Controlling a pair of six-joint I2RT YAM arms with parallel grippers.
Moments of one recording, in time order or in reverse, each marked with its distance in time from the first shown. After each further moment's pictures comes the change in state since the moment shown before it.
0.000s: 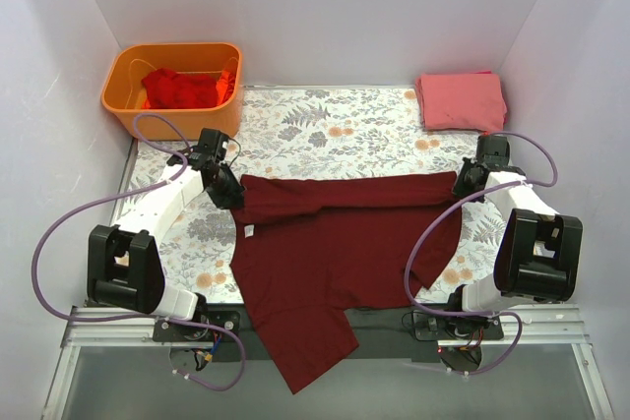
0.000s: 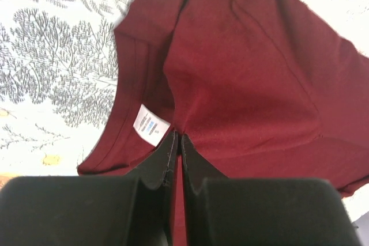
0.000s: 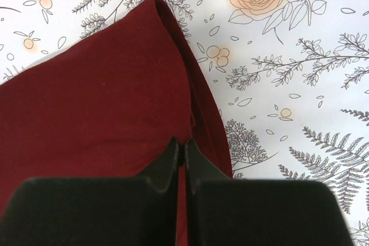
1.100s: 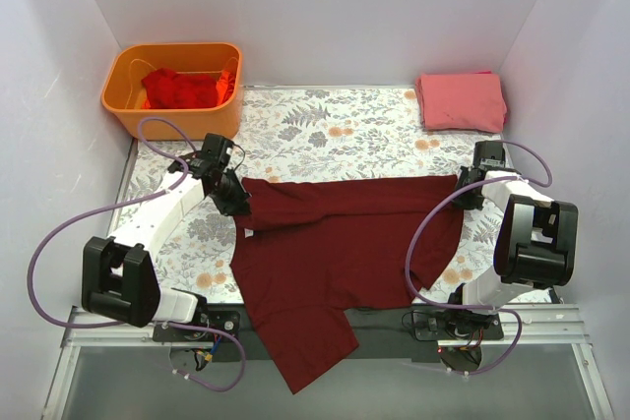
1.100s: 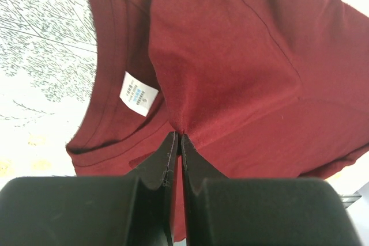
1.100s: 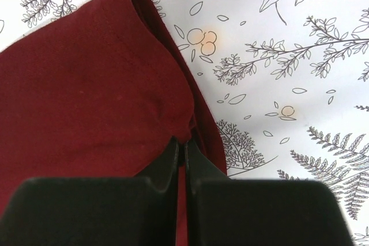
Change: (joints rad) left arm -0.050 -0.073 -0.041 -0.036 0.071 -0.008; right arm -0.014 0.086 -0.019 0.003 0.010 -0.012
